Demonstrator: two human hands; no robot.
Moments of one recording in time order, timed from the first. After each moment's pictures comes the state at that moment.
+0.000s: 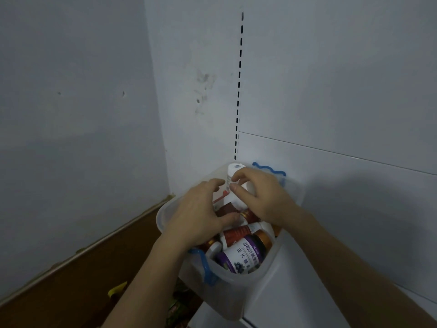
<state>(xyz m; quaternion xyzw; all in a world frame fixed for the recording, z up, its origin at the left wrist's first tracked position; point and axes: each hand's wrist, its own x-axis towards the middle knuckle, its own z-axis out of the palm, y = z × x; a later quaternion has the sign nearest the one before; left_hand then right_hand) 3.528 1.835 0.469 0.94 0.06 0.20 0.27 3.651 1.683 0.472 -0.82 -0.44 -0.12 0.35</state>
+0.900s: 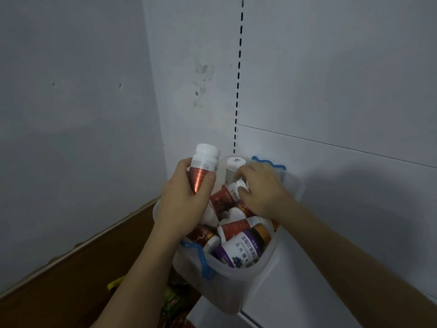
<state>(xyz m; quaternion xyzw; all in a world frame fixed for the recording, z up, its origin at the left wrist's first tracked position) 3.517 1.837 0.471 0.83 0.12 0.34 0.41 3.660 1.693 0.467 -0.91 -0.37 -0.13 0.15</state>
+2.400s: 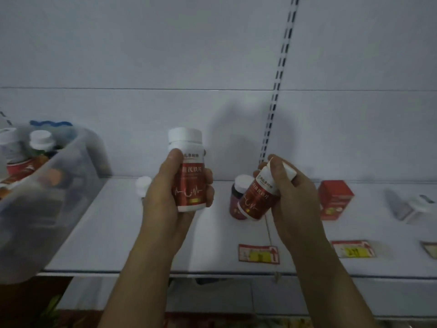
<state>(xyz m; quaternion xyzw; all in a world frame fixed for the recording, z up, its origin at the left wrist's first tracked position) 3.478 1.448 0.459 0.44 -0.06 -0.05 0.90 3.466 1.259 0.433 -0.55 0.09 -0.18 0.81</state>
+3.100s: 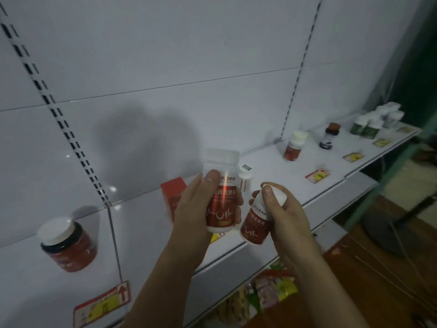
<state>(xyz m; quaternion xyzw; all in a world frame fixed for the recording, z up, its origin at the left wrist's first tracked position) 3.414 1.143 0.435 0.47 -0.24 -0.30 0.79 3.323 1.010 0.392 -0.58 0.28 -0.33 0.69</state>
